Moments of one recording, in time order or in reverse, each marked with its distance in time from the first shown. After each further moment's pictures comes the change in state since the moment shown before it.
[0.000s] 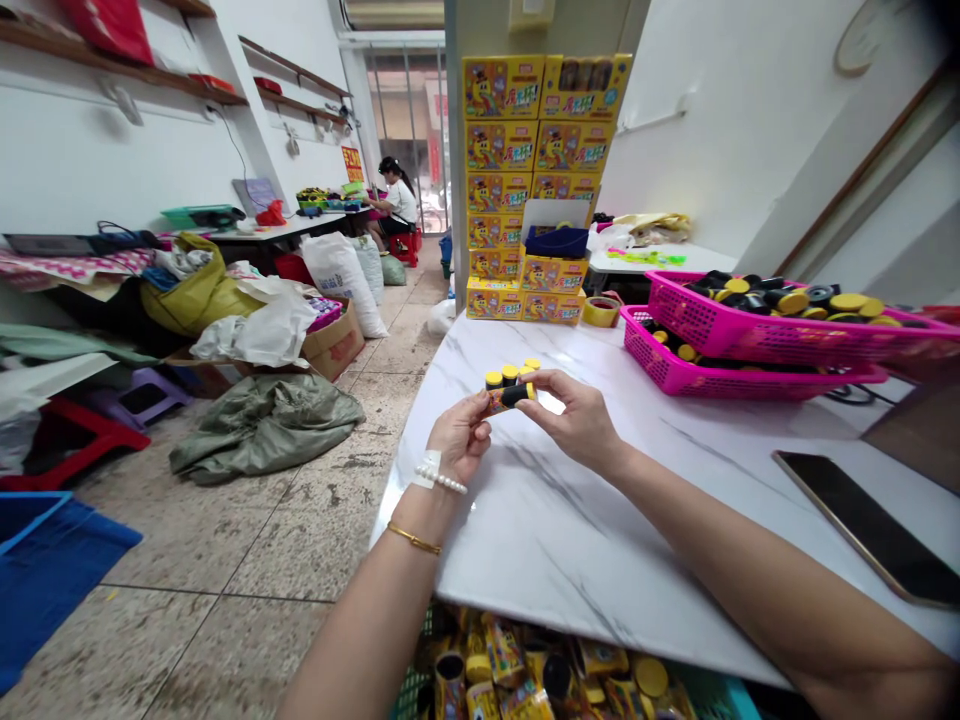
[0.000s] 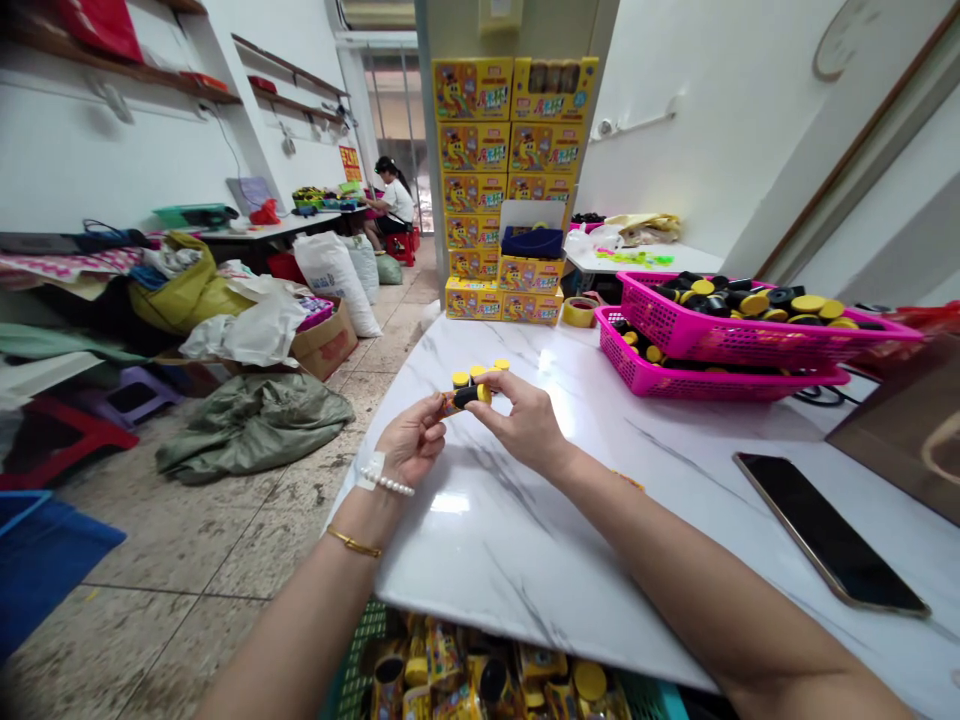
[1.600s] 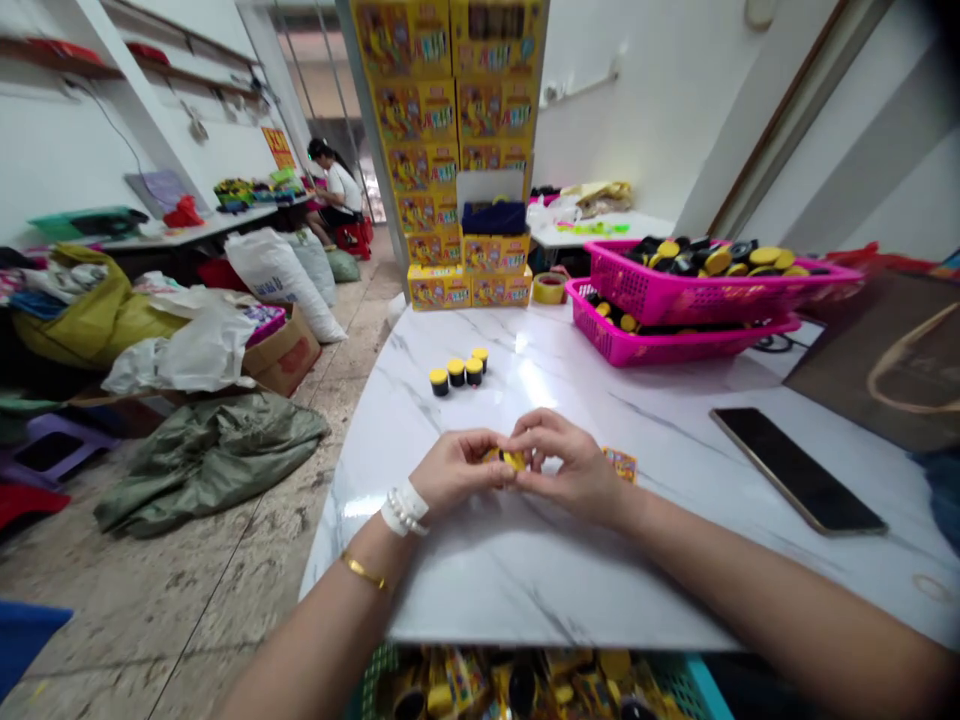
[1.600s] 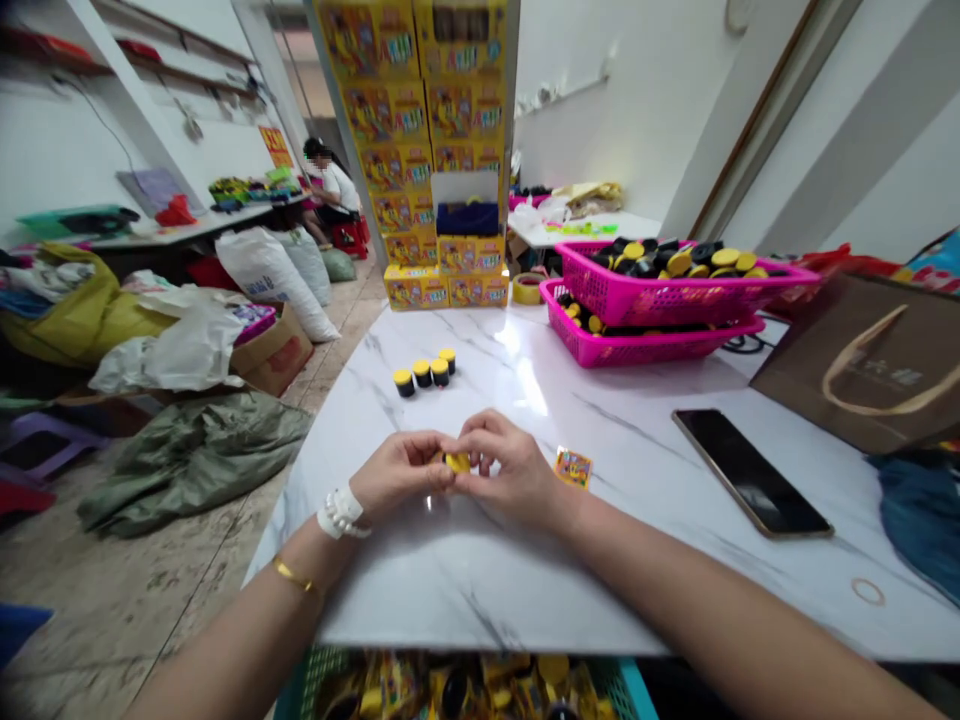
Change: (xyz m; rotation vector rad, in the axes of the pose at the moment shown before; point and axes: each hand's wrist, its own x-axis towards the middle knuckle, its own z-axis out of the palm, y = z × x) left_hand -0.003 -0.037 0.015 0.687 -0.565 -0.072; right_hand -0.065 0.004 -0.048 0.142 -0.147 0.051
